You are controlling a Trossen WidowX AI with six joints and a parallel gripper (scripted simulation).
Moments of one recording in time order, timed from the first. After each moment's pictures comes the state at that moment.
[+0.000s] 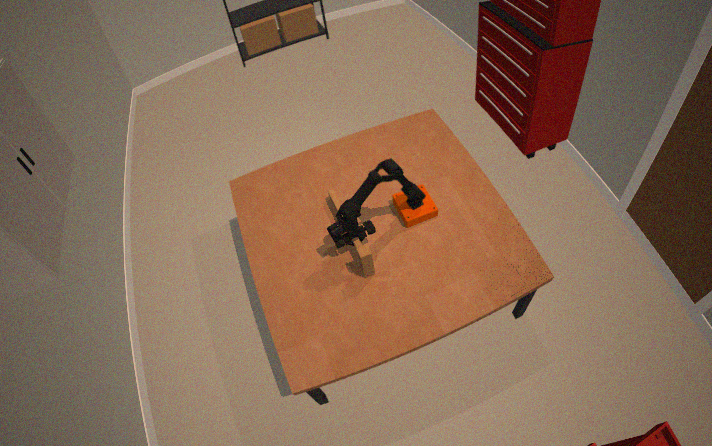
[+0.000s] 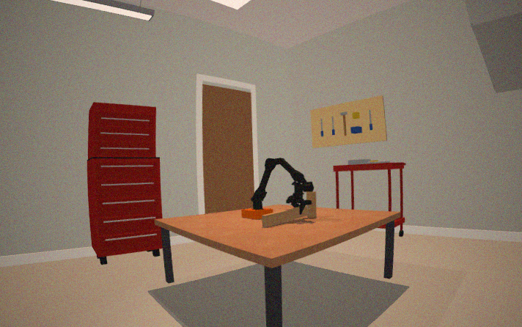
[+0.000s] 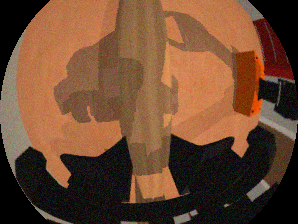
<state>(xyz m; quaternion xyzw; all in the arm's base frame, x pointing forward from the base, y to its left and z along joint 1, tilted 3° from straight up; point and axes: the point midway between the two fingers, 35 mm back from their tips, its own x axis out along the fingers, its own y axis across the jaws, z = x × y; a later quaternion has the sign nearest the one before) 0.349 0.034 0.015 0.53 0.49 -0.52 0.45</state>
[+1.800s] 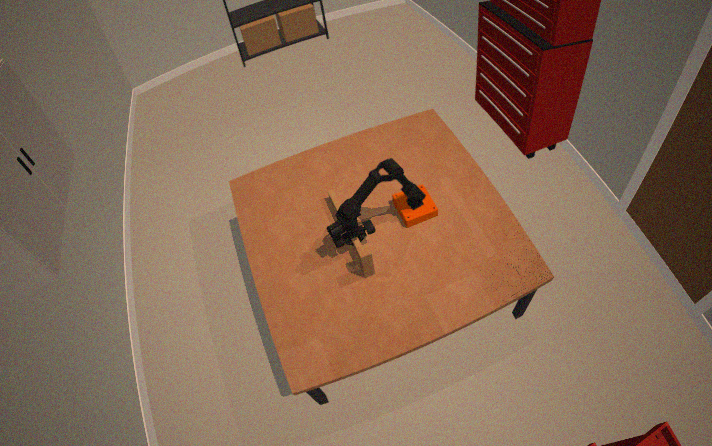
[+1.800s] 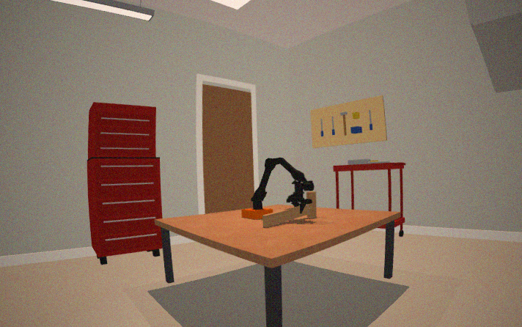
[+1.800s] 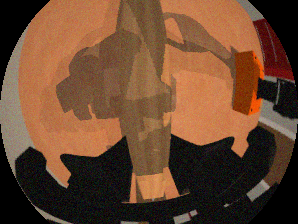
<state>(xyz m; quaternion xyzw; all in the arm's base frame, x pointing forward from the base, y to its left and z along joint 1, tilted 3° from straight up) 0.352 0.036 0.022 0.54 0.49 -0.52 0.45</state>
